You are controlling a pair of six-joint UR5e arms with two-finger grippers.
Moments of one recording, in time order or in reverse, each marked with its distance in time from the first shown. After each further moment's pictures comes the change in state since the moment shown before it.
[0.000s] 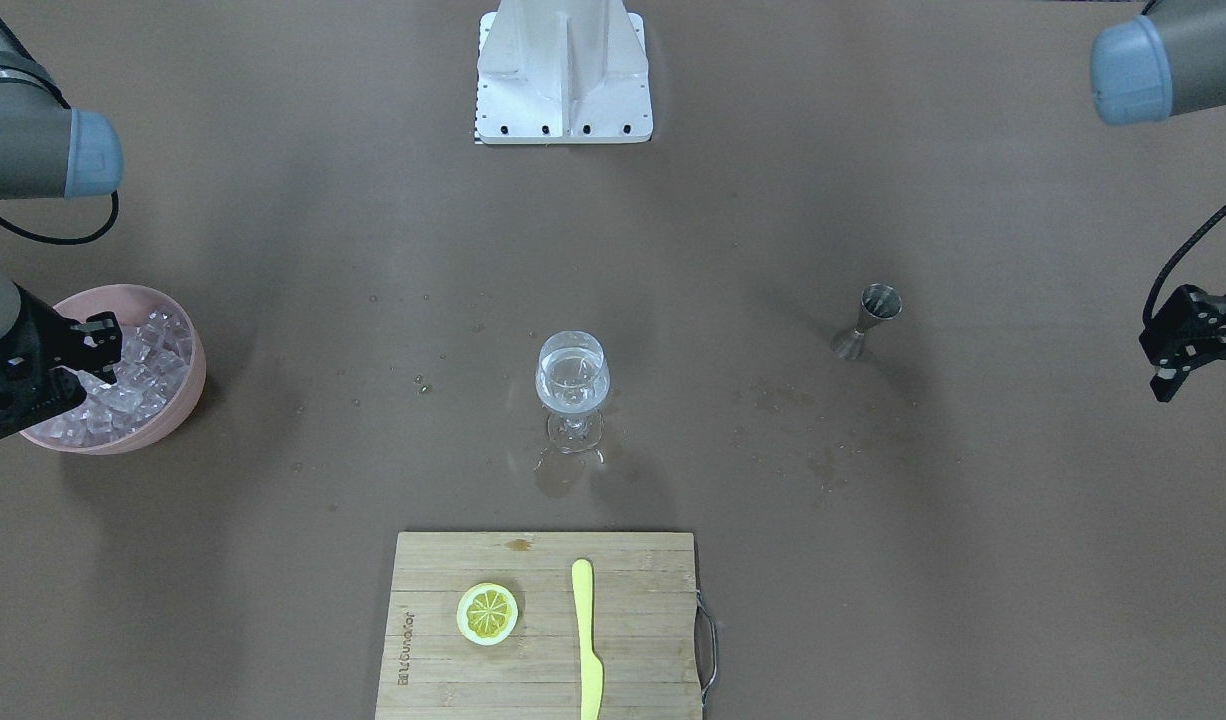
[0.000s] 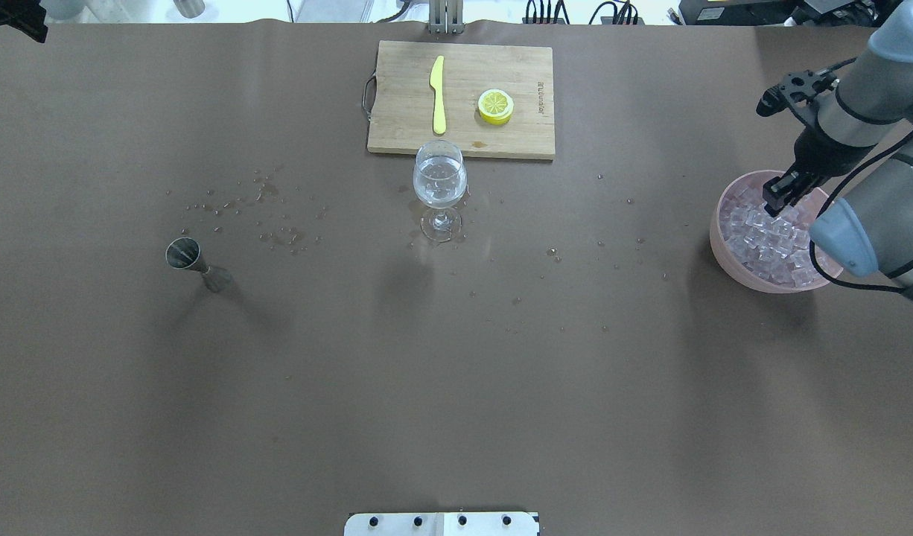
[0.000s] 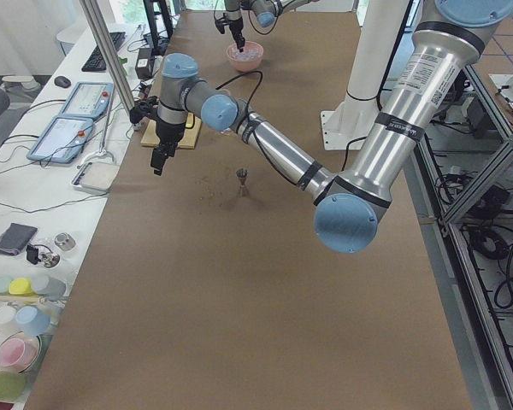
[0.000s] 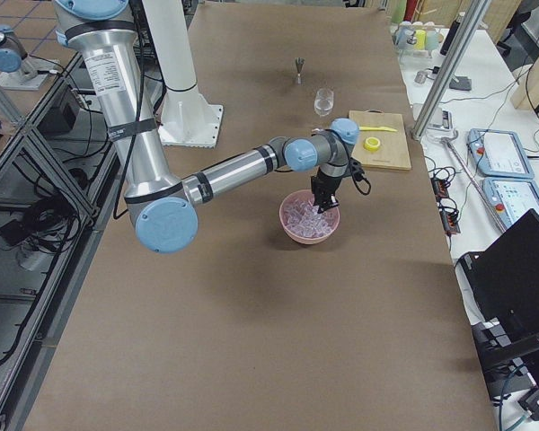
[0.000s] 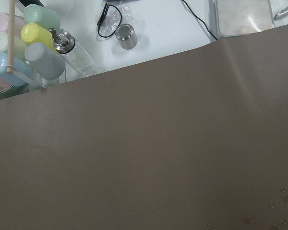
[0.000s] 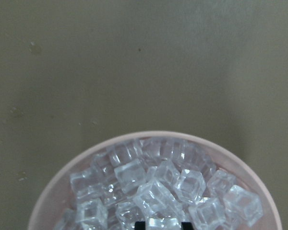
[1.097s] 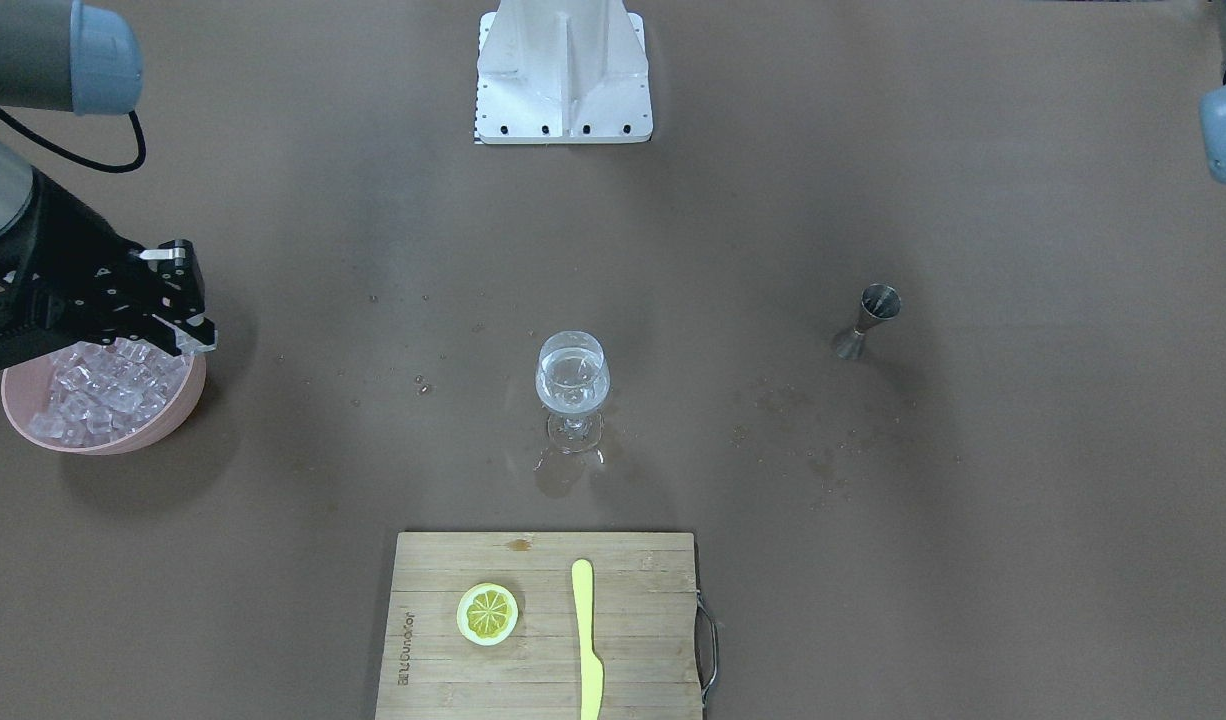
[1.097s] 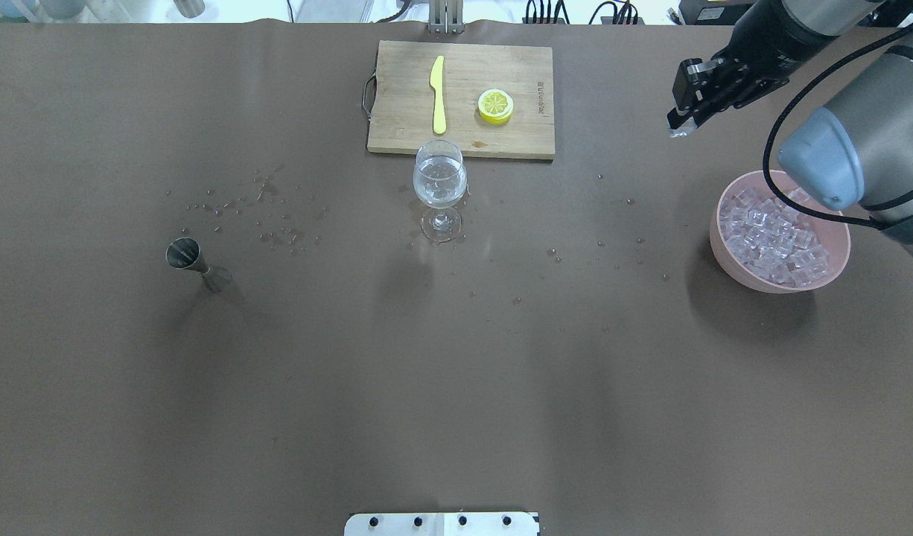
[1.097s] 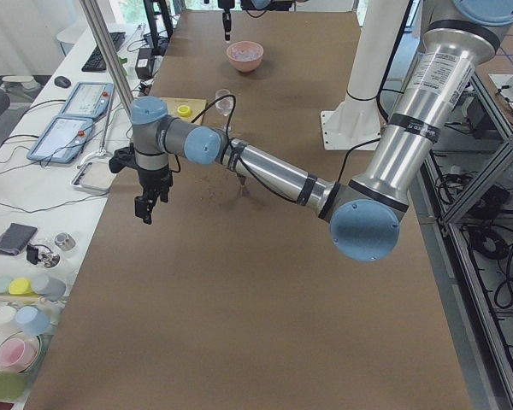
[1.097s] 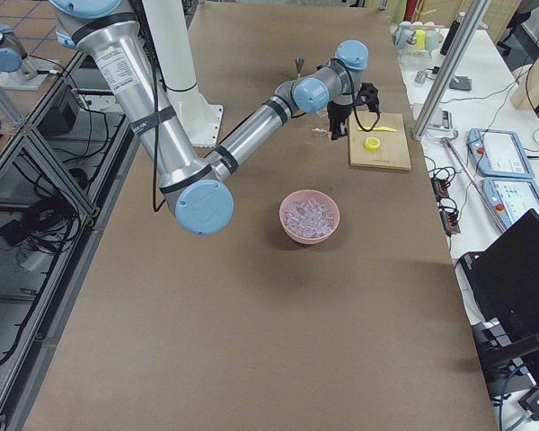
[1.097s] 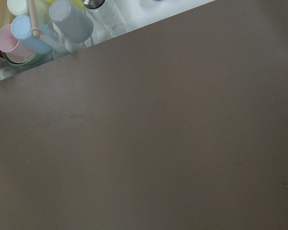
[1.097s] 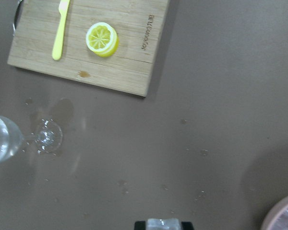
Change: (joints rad) left arm -0.140 0.042 0.227 0.037 -0.095 0.336; right arm -0.017 0.230 0.148 0.054 0.136 0.584
